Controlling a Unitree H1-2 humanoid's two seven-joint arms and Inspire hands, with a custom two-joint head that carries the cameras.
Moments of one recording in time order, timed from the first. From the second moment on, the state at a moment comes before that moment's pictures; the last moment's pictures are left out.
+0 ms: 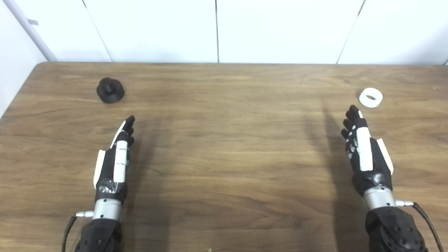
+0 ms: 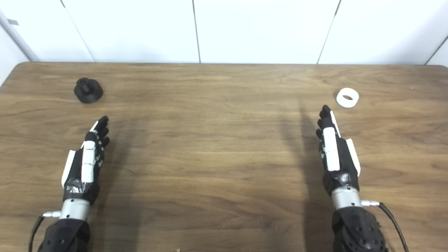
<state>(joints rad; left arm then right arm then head) 0.21 0.11 0.15 -0.27 -0.06 0.03 -0.01 0.08 -0.08 -0.06 -0.34 0.03 0.27 0.02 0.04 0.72</state>
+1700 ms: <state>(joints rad) 0.20 0.09 0.07 -0.20 0.01 -0.08 0.04 0.09 -0.12 -0.07 -0.28 0.09 0.20 0.06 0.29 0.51</state>
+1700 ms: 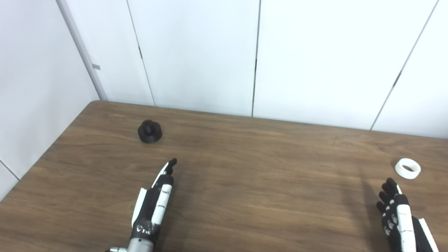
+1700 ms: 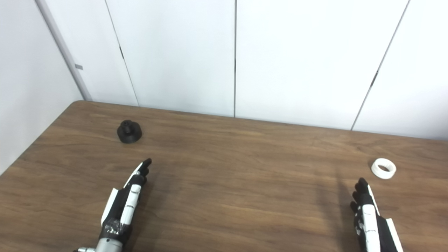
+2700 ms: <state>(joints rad) 0.00 0.30 0.23 -0.32 0.32 0.34 0.06 0.09 -0.11 -0.06 -0.29 0.06 0.21 0.04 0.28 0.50</state>
